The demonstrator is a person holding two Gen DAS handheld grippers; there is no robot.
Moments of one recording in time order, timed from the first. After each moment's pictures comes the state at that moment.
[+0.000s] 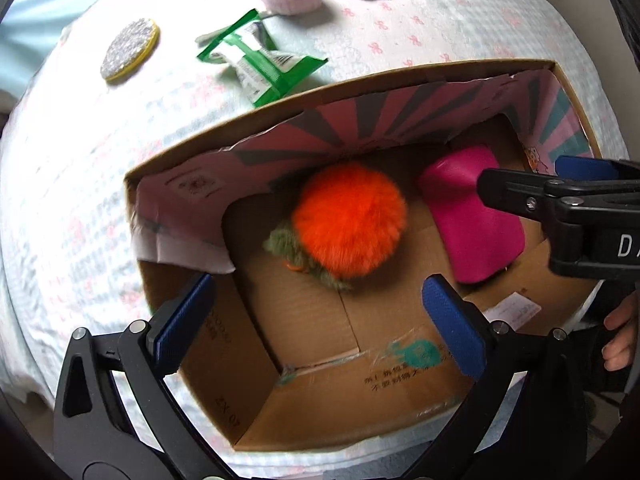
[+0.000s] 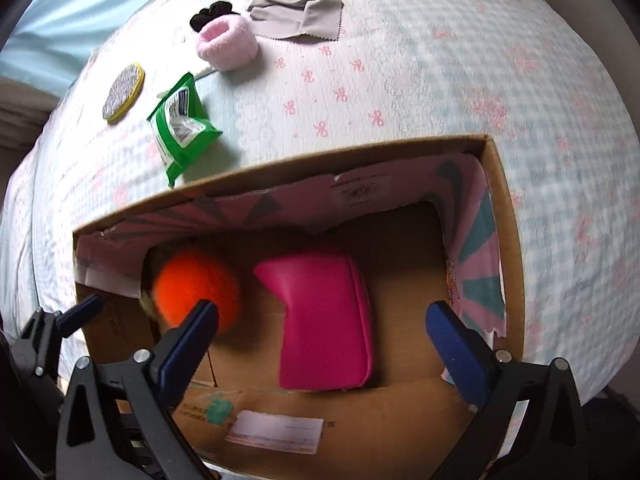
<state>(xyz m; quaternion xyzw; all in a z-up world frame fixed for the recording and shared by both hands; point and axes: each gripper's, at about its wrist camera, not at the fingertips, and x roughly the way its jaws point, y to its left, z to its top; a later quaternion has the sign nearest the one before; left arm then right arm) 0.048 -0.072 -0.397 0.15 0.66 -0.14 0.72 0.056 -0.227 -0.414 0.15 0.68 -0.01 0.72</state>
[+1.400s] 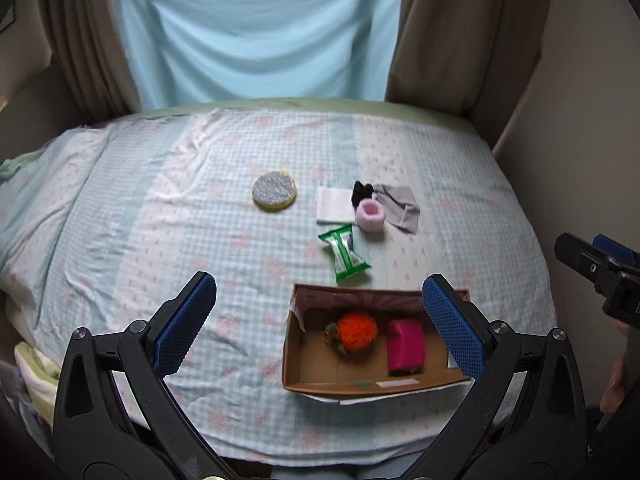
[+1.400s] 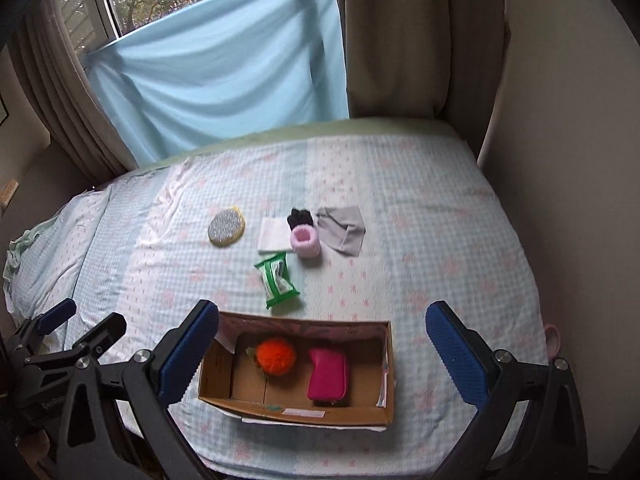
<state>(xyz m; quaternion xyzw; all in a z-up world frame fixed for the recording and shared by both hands) -0.006 -0.006 -0.104 -0.02 0.45 -0.01 0.89 0.001 -0.222 -0.125 0.06 0.47 0.02 0.88</state>
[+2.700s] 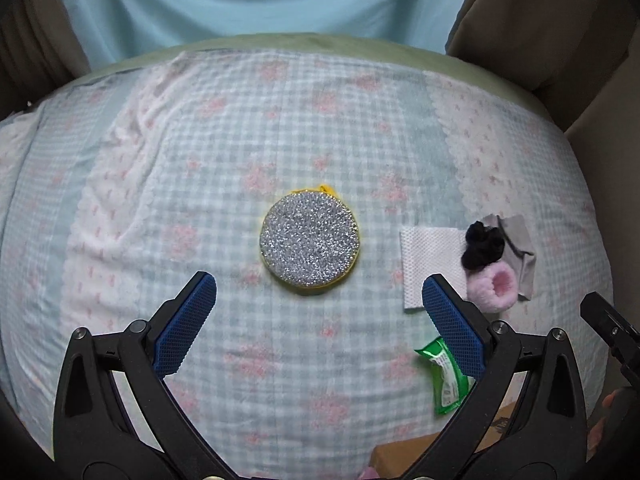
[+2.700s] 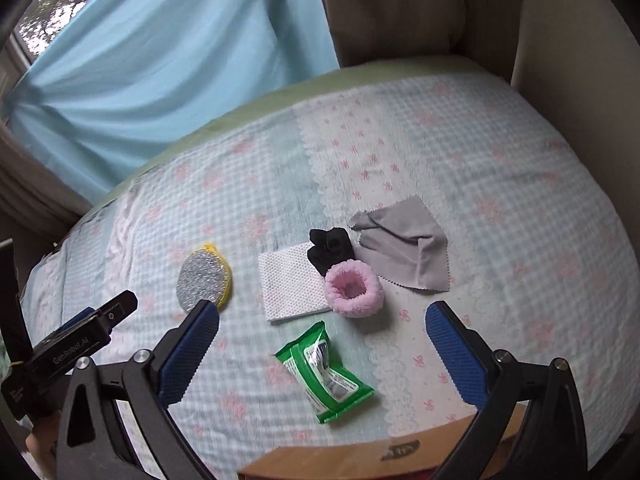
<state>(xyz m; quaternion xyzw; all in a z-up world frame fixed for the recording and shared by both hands) 0.316 0.103 -0.331 -0.03 0.54 -0.04 0.84 0.220 -0.151 -0.285 0.16 0.51 -0.04 0.85</state>
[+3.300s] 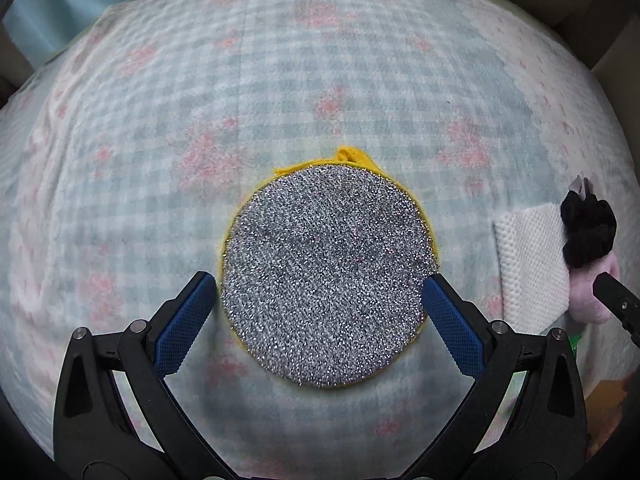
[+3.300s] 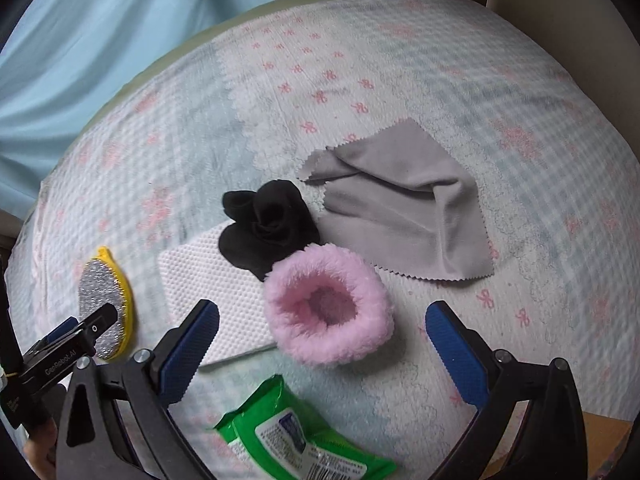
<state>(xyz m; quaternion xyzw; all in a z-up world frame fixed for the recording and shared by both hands) 0.395 0.094 -0.471 0.03 0.60 -0.09 0.80 0.284 -0.153 -0.434 0.18 0.57 -0.14 0.79</state>
